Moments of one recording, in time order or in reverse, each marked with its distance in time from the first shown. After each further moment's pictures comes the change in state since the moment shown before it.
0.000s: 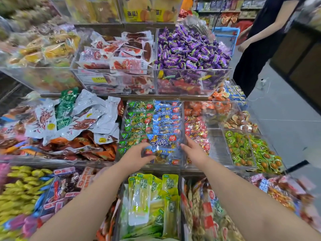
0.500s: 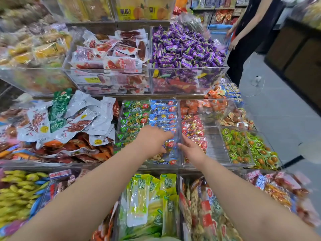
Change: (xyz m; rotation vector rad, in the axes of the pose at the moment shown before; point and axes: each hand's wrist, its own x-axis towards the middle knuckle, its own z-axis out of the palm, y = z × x) left_hand 0.047 0.078 0.002 1.122 -0.063 0.404; right_hand -0.001 0.000 0.002 0.133 -0.023 -0.030
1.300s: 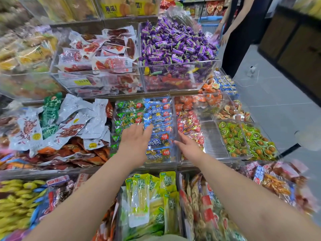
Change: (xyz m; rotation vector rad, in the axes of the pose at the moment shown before) left_hand -0.033 -0.009 0.017 0.008 -0.076 -0.250; right_hand -0.002 -0.003 0.001 -0.077 0.071 0.038
